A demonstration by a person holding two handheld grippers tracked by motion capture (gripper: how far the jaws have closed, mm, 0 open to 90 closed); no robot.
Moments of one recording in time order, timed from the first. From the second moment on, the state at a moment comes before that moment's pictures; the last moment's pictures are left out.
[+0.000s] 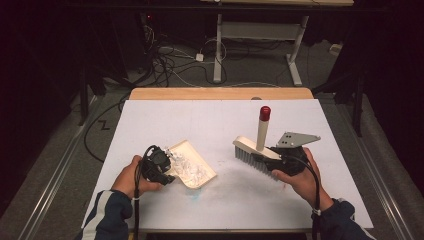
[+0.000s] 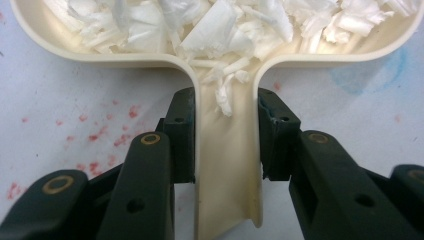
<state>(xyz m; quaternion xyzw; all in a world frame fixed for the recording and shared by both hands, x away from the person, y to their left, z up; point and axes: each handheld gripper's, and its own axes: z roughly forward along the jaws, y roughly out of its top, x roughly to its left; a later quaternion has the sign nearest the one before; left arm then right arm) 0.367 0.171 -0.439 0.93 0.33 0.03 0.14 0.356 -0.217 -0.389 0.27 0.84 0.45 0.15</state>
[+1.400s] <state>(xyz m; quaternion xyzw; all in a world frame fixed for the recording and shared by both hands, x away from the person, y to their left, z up) 0.349 0.216 -0.443 0.88 0.43 0.05 0.20 0.312 -0.276 -0.394 0.25 0.87 0.41 0.09</state>
